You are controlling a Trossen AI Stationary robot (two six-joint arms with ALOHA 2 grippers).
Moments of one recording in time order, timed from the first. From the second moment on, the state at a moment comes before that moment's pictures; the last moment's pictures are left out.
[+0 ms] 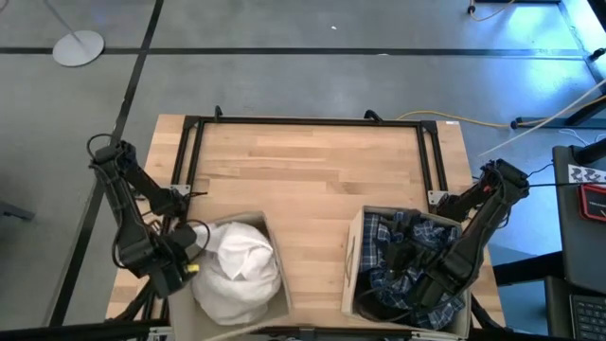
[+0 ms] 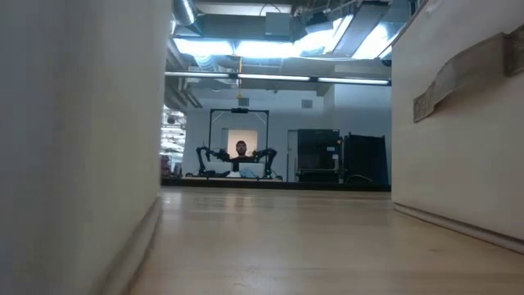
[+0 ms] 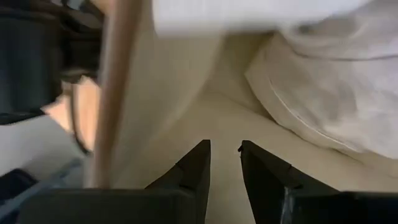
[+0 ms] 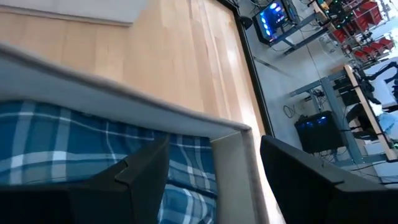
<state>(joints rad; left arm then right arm) -1.05 1.41 1.25 -1.56 0.01 -1.78 0.92 1.56 1.37 -1.40 1.00 0.80</state>
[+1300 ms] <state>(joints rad) -0.93 1.54 1.49 -0.64 -0.32 -0.96 0.92 1.56 1.36 -1.34 0.98 0.78</state>
